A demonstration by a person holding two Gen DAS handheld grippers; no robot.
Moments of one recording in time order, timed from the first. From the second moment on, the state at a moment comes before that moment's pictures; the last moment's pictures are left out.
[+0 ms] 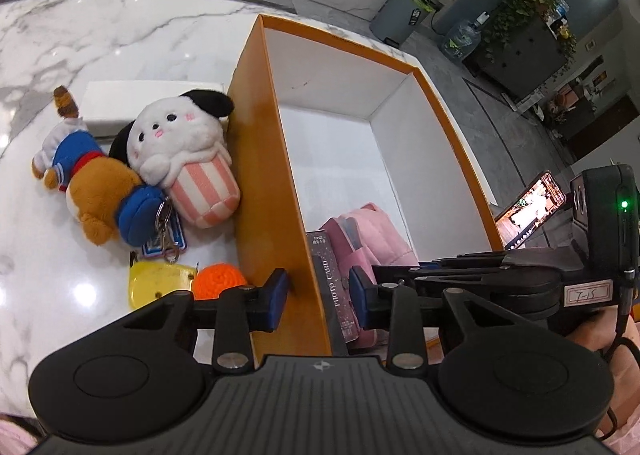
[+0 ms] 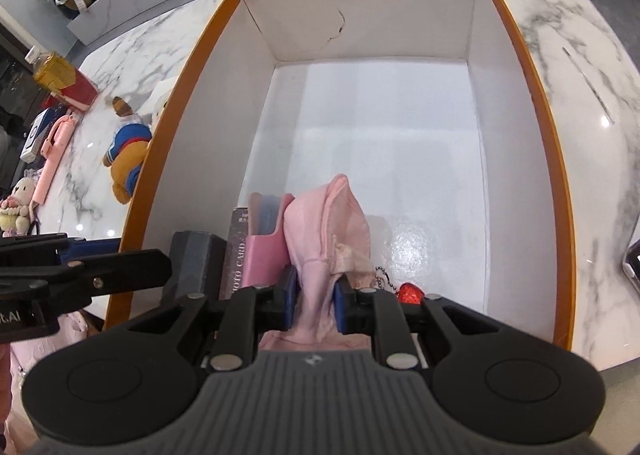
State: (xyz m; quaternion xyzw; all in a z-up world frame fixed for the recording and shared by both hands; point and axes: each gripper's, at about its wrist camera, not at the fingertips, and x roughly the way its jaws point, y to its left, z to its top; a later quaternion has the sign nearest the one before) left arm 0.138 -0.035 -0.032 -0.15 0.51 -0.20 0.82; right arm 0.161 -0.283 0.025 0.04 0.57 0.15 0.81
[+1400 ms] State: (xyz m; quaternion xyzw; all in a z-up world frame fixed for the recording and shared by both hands) left arm 0.060 0.042 -0.013 -0.15 0.51 -0.16 0.83; right arm 0.086 -0.260 0.096 0.10 0.46 0.19 0.86
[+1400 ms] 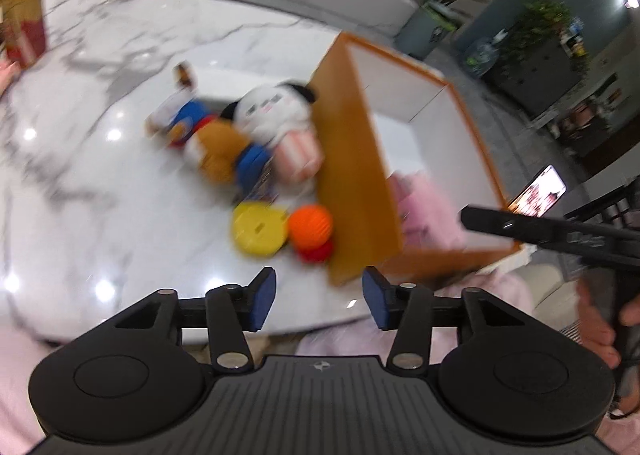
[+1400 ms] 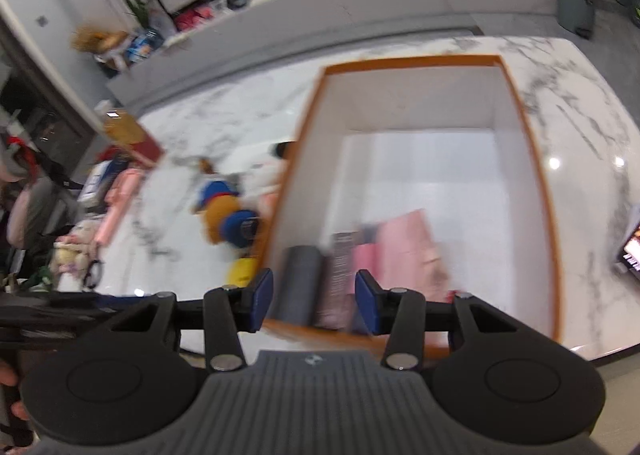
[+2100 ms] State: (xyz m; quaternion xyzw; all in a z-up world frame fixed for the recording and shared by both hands) left arm 0.015 0.032 -0.093 -0.08 0.56 -0.10 0.82; right arm 0.022 -0.189 -0.015 0.09 0.53 0.16 0.83
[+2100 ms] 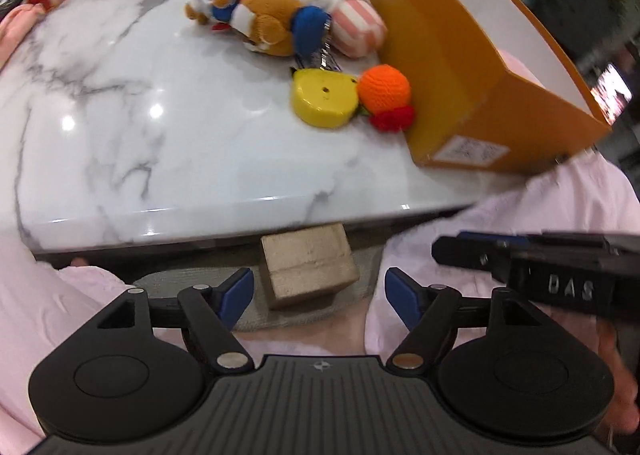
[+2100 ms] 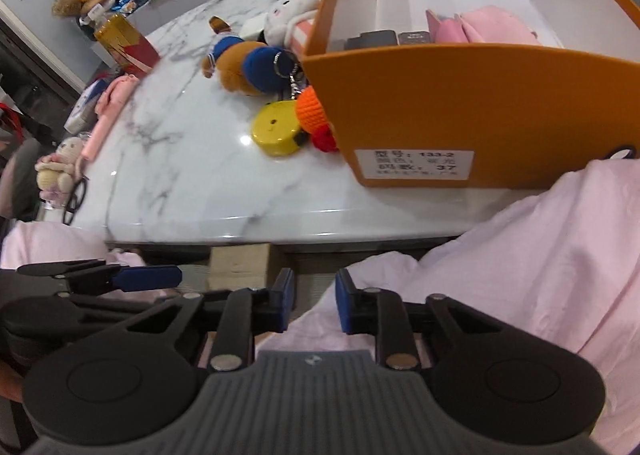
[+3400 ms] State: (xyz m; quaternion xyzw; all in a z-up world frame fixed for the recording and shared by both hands) left arm 0.039 0.069 -0.058 -0.10 0.53 -0.04 0.84; right arm 0.067 -0.124 0.040 -0.12 0.45 0.27 0.84
